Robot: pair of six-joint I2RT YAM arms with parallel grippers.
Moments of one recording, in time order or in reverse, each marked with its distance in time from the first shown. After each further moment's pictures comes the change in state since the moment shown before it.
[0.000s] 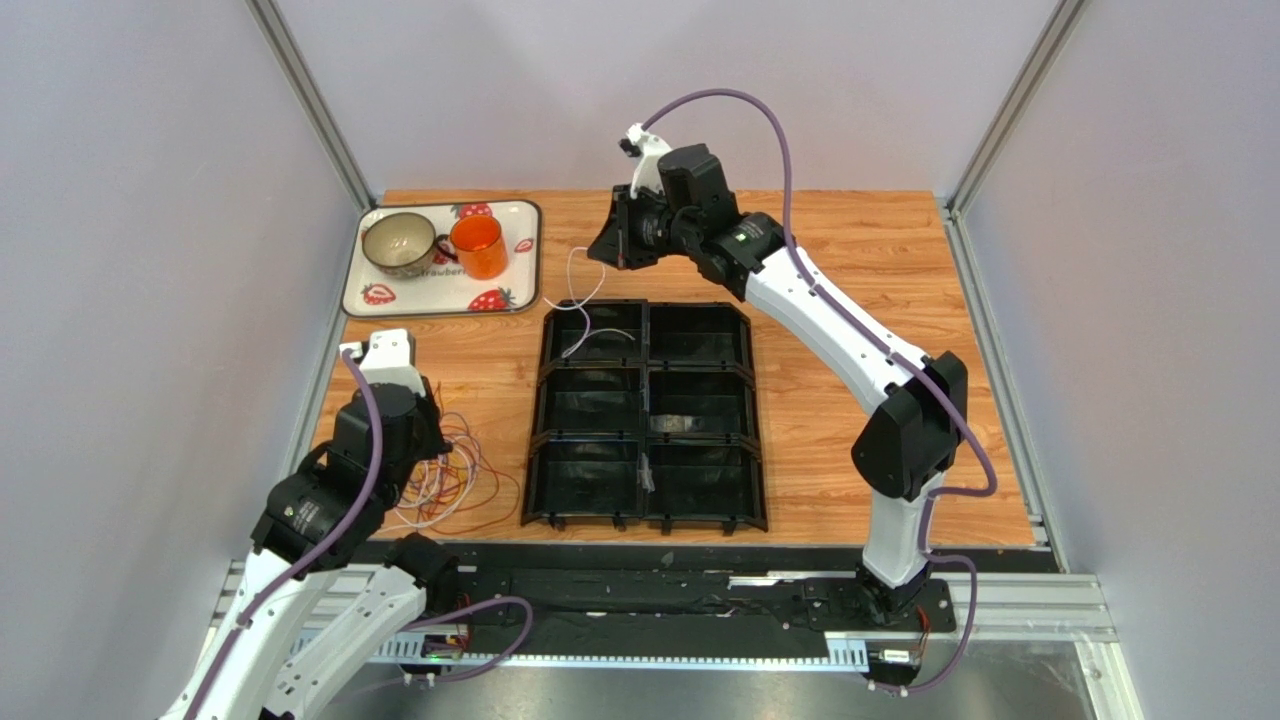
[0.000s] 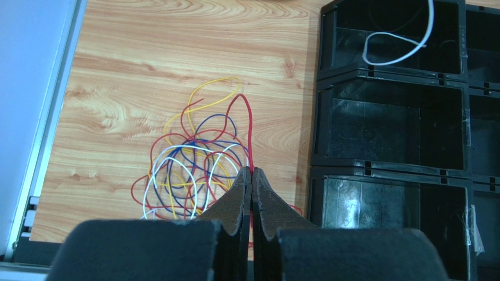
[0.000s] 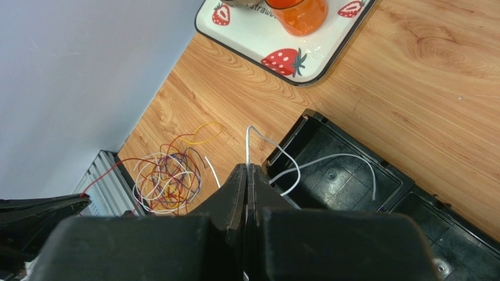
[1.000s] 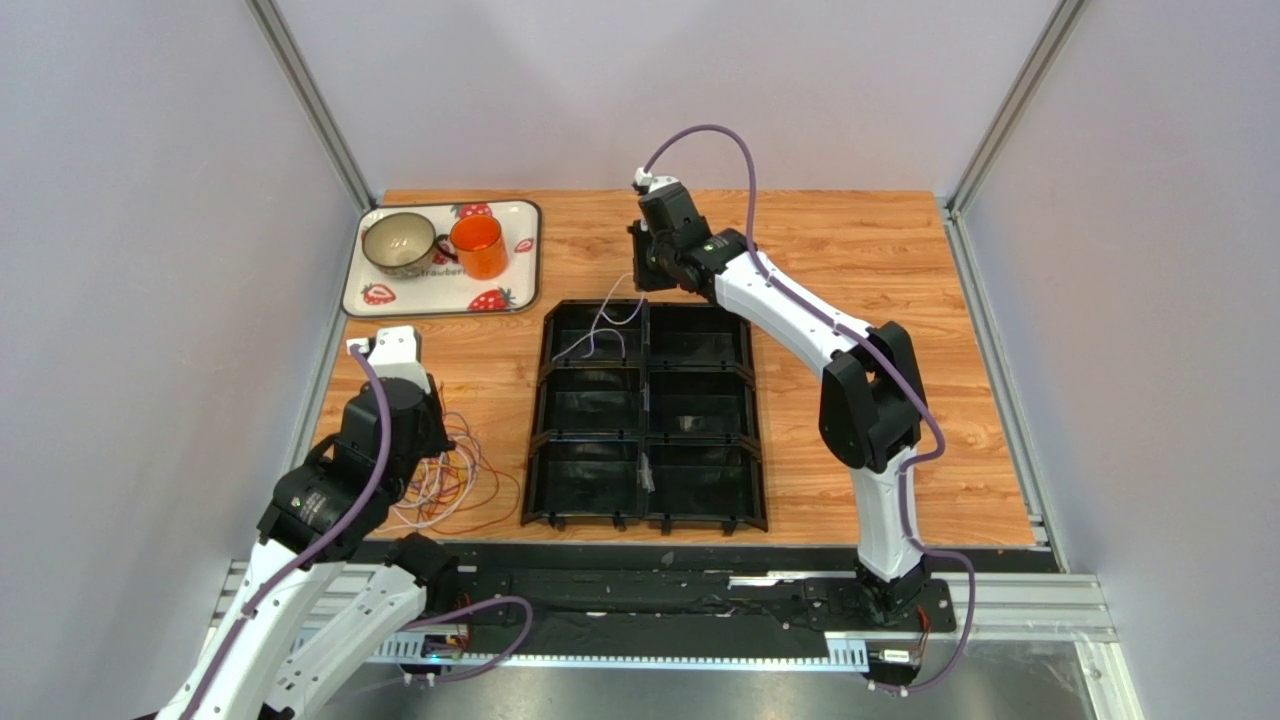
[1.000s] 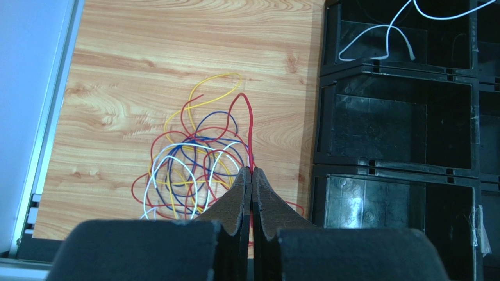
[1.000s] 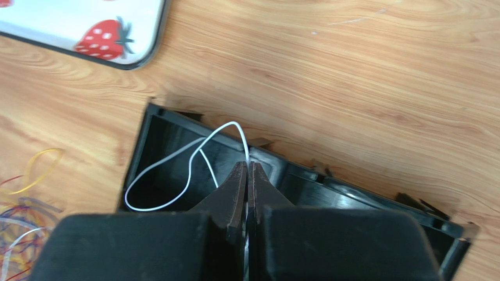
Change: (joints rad) left arm 0.000 0.032 0.000 0.000 0.000 0.000; right arm -0.029 0.180 -0.048 -0.044 0.348 -0.047
